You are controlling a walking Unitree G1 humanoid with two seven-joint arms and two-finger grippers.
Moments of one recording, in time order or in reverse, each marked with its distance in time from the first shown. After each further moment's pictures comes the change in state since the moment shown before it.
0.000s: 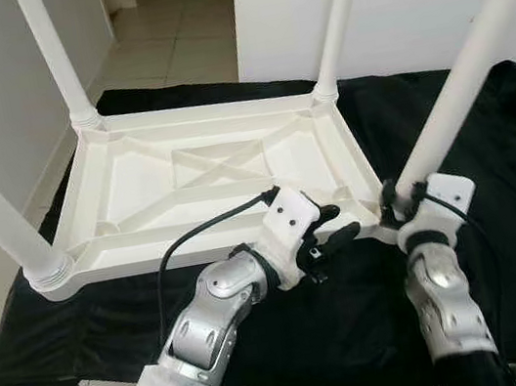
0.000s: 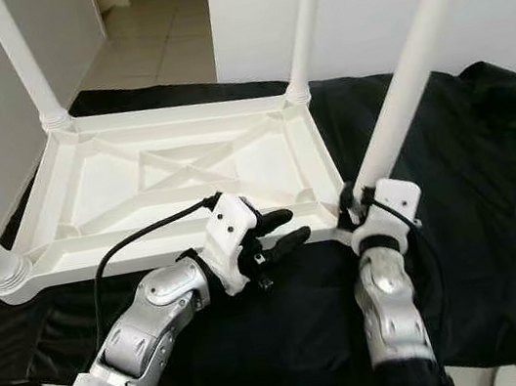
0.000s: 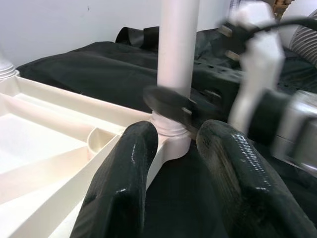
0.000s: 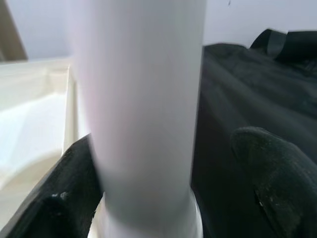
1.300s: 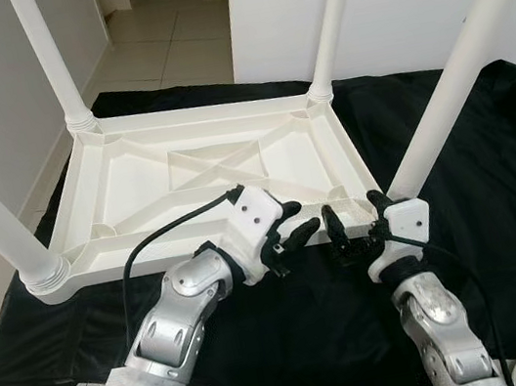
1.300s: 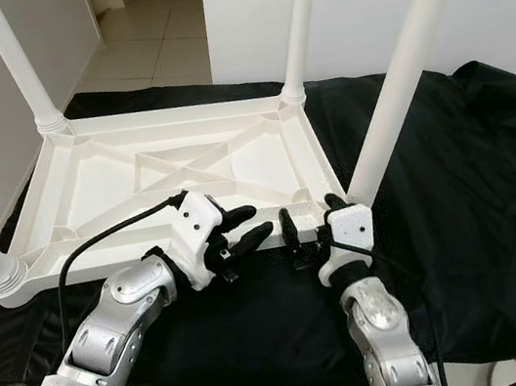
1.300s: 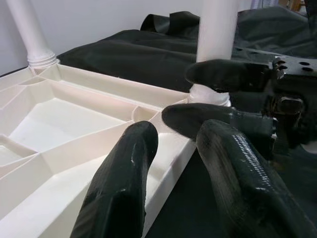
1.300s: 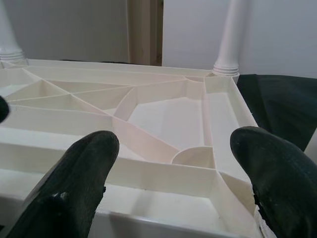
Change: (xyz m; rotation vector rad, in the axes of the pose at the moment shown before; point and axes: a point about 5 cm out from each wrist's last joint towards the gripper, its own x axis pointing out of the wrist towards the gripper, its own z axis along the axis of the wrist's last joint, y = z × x) left arm -0.027 0.027 -0.004 0.065 0.059 0.096; right arm -0.021 0.041 0.008 -0.009 -0.071 0.524
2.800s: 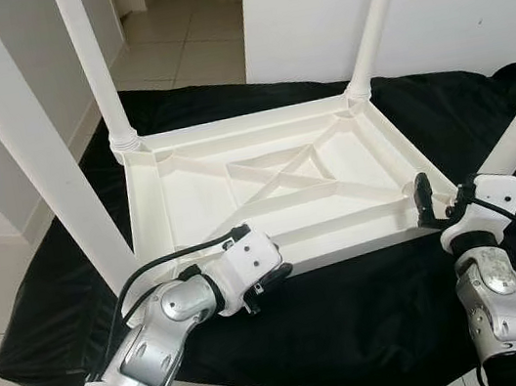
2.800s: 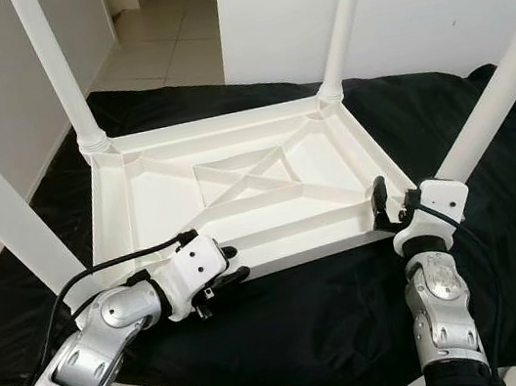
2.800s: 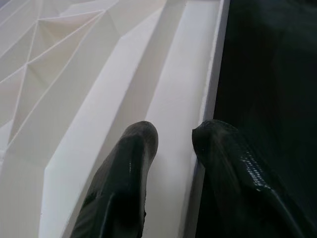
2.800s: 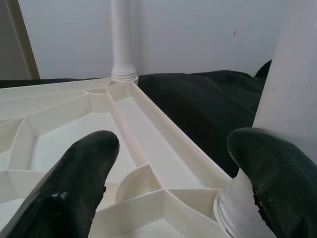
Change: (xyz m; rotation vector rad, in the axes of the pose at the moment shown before) left arm -0.024 0.000 -0.043 0.233 0.301 -0.105; right arm 0.000 -0.095 0.001 -0.038 -0.006 -0.431
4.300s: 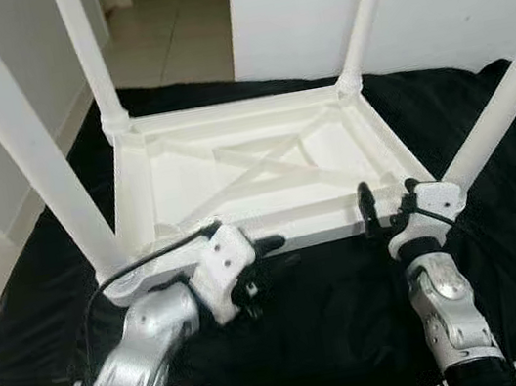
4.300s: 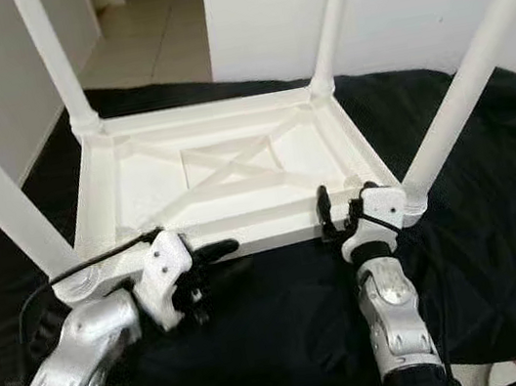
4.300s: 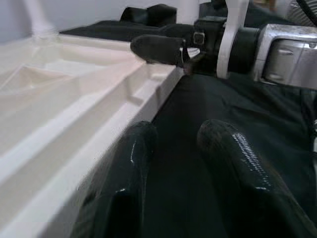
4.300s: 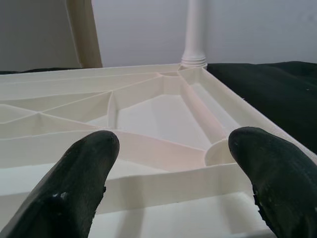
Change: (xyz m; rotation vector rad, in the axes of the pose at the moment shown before) left arm -0.046 -0.019 0.018 -0.236 -0.299 0.007; right arm -0.009 0.066 -0.007 0.080 0.017 0.221
